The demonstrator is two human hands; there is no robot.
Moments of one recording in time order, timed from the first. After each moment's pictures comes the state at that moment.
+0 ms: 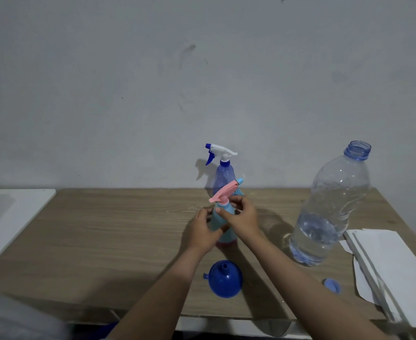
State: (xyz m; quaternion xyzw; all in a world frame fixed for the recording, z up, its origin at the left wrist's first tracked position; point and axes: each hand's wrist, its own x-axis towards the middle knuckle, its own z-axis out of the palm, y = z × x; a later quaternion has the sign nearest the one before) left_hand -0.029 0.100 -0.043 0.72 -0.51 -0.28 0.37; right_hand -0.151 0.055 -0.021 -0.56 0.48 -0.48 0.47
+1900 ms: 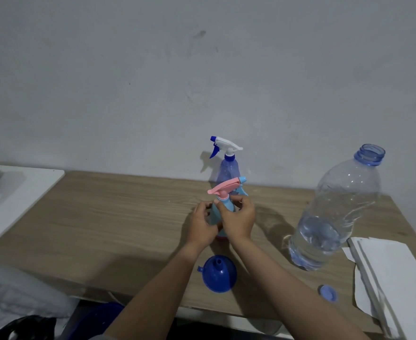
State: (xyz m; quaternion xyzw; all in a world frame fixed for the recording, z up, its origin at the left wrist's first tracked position) left_hand -0.034 0.094 -0.061 0.73 -0.46 -0.27 0.42; right_hand -0.134 0.068 -0.018 -0.50 0.54 -0.54 0.40
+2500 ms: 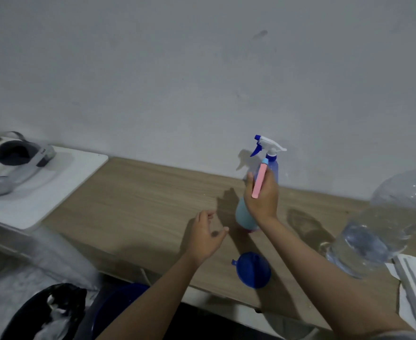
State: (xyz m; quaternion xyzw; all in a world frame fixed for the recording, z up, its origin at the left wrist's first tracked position) left_hand 0.026 0.177 -0.054 0.76 -0.46 -0.22 0.39; right_hand -0.090 0.061 0.025 -0.67 0.45 -0.53 0.26
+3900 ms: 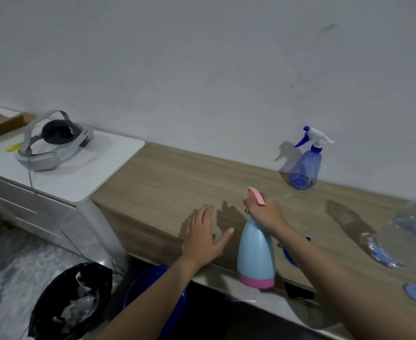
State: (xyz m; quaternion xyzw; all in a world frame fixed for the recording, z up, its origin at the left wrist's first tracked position) left_hand 0.108 0.297 -0.050 0.79 -0.53 -0.08 0.31; right_hand -0.025 0.182 0.021 -0.71 0.51 -0.24 0.42
